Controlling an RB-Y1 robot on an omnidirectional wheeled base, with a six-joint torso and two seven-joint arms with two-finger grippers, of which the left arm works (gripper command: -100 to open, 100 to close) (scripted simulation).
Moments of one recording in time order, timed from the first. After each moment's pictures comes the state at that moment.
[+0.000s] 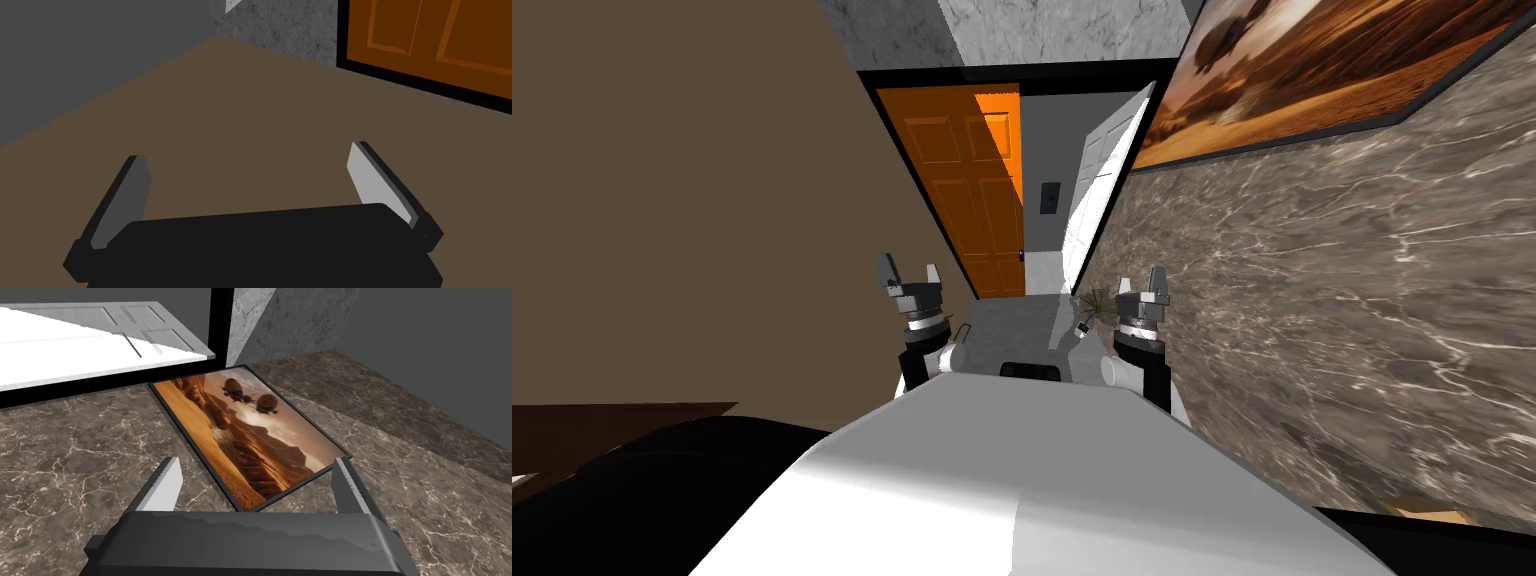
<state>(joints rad) 0.50 -0.03 0.04 -2.37 0.10 -0.57 -0.15</state>
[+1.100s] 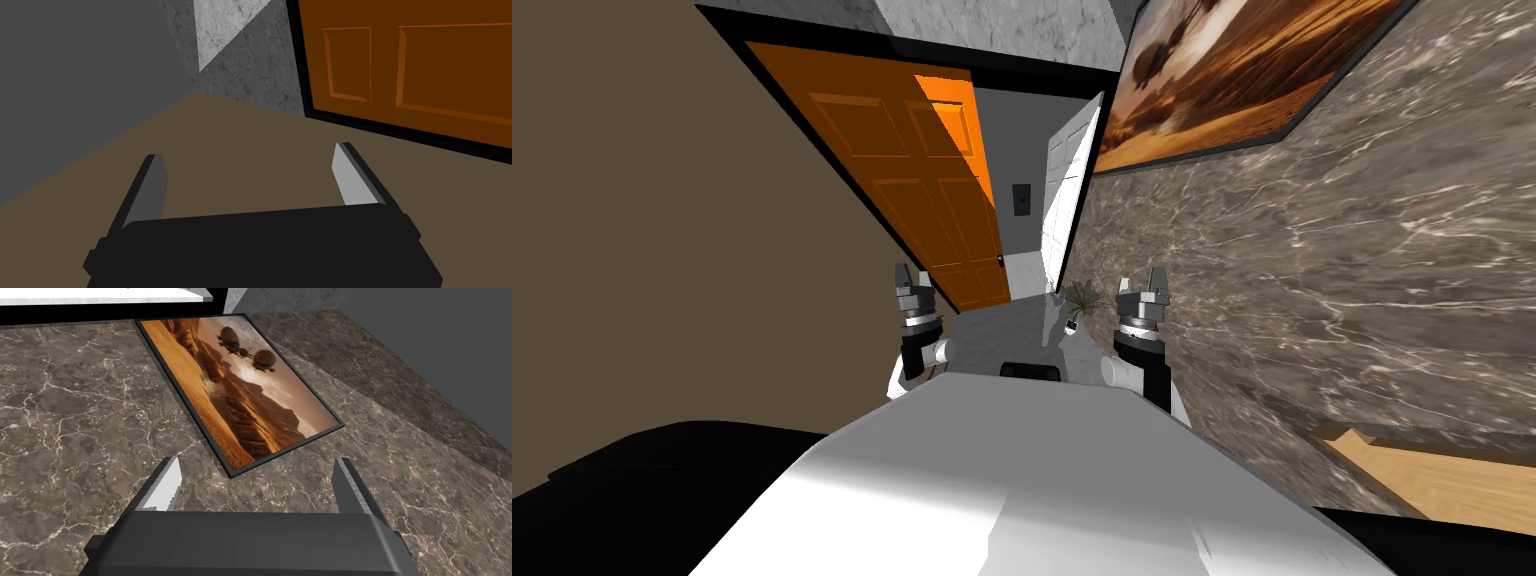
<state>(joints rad) 0.39 0.03 0.26 -2.16 0.05 -0.59 -0.14</state>
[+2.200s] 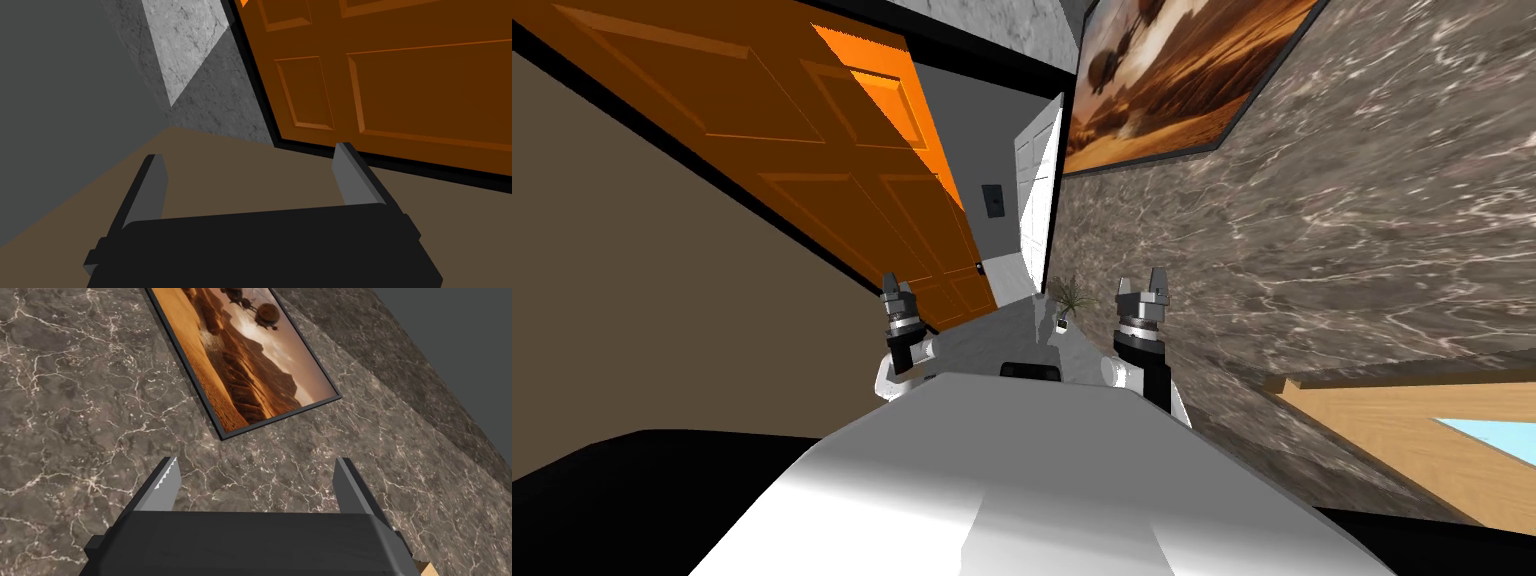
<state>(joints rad) 0.28 0.07 0.52 -1.90 0.00 -0.63 -0.11</state>
